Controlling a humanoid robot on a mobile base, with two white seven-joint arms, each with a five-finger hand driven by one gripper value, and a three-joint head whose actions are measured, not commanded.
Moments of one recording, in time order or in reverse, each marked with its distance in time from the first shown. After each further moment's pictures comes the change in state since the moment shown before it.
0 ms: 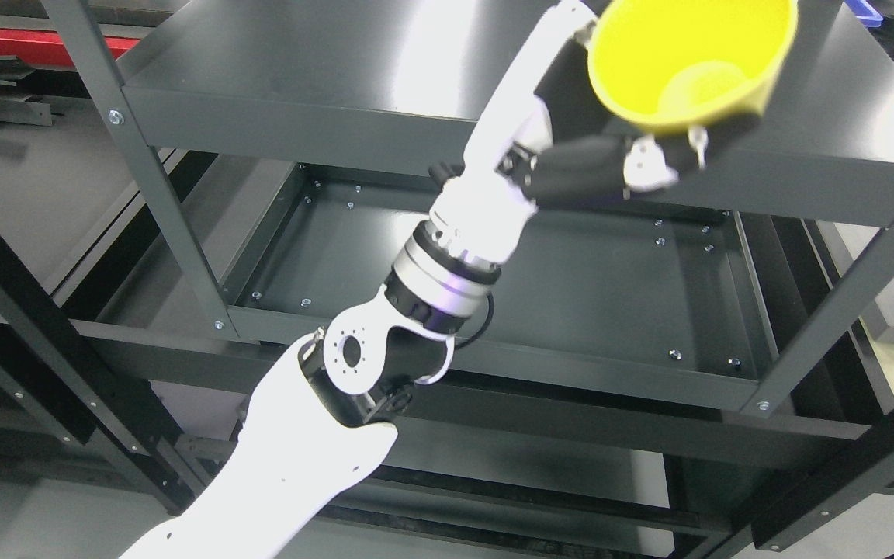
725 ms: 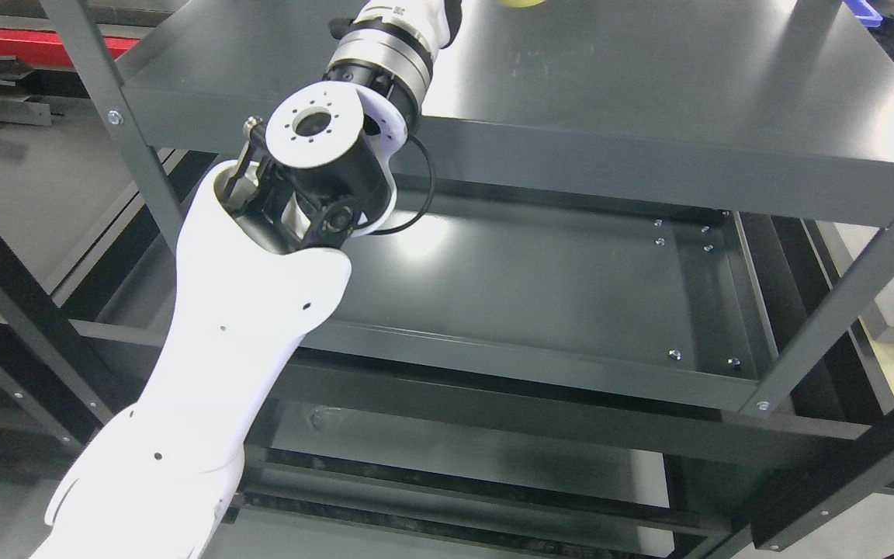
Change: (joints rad) left arm -0.275 -0.002 0.175 0.130 0.080 0.744 0.395; right arm 0.000 0.000 0.000 0.000 0.000 0.000 0.000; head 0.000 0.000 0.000
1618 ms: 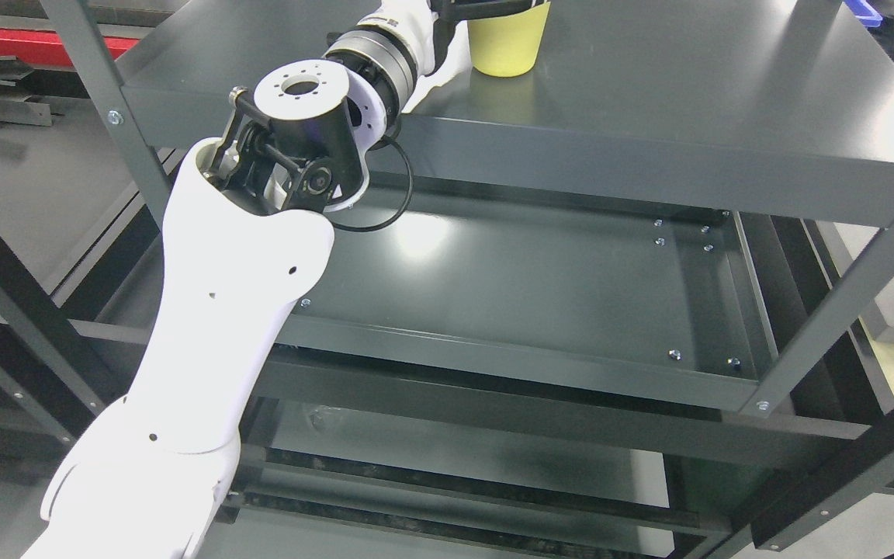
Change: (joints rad) left arm -0.016 -0.001 0.060 0.082 0.001 0.157 -0.124; right arm 0.000 0.000 0.000 0.000 0.000 0.000 0.000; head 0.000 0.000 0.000
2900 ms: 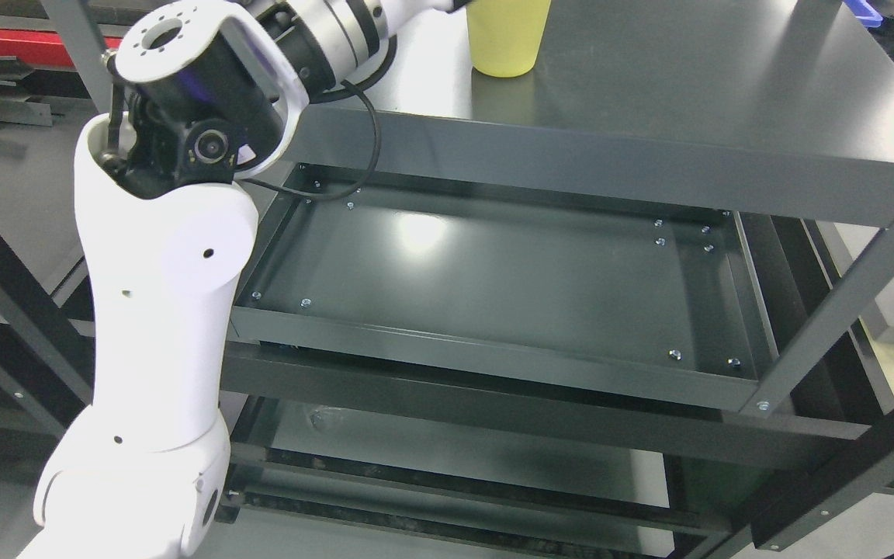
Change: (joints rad) left arm 0.000 0.005 0.175 -0.148 0.068 -0.014 -0.661; right arm 0.000 0.000 0.000 0.000 0.000 0.000 0.000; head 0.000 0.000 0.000
